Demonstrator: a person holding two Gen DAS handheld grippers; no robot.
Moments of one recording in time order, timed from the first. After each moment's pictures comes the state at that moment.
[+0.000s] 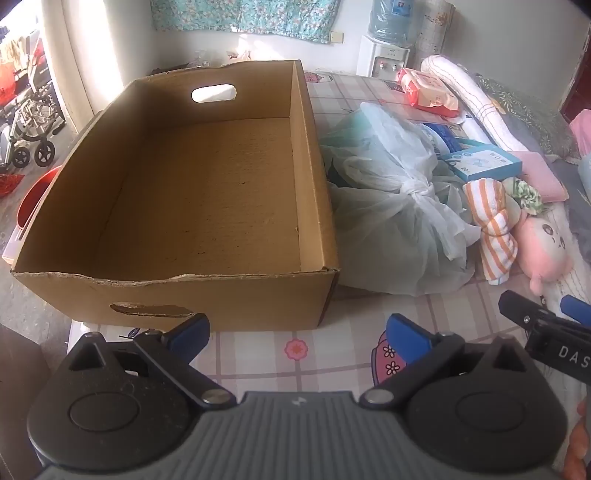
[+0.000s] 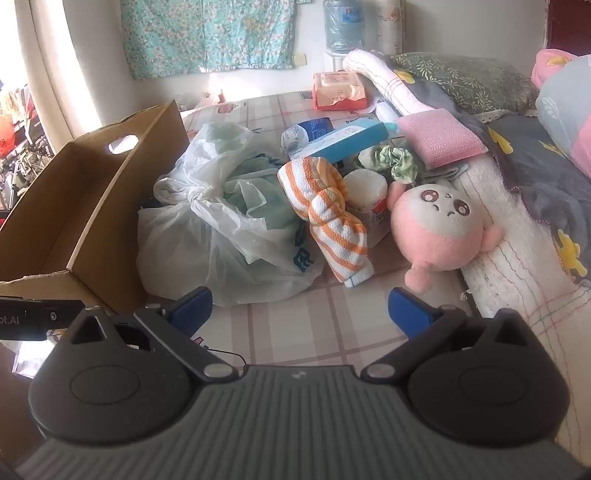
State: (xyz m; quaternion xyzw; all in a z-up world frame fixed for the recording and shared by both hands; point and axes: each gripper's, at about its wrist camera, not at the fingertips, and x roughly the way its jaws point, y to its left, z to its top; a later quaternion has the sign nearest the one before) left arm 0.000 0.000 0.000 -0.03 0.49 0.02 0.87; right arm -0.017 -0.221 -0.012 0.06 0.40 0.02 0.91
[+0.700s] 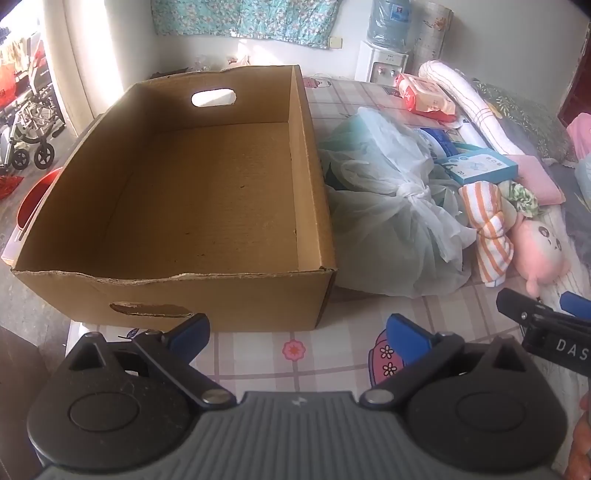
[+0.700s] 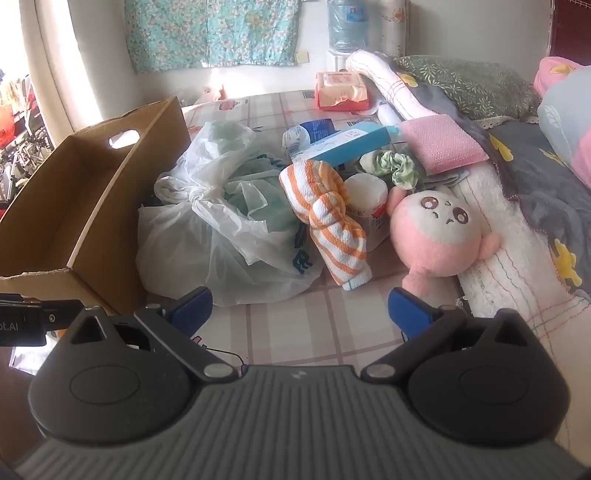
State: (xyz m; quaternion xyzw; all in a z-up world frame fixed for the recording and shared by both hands) left arm -0.004 -0.001 0.000 -0.03 0.48 0.02 0.87; right arm -0.015 -0.219 -0.008 0.06 0.40 0.02 0.91
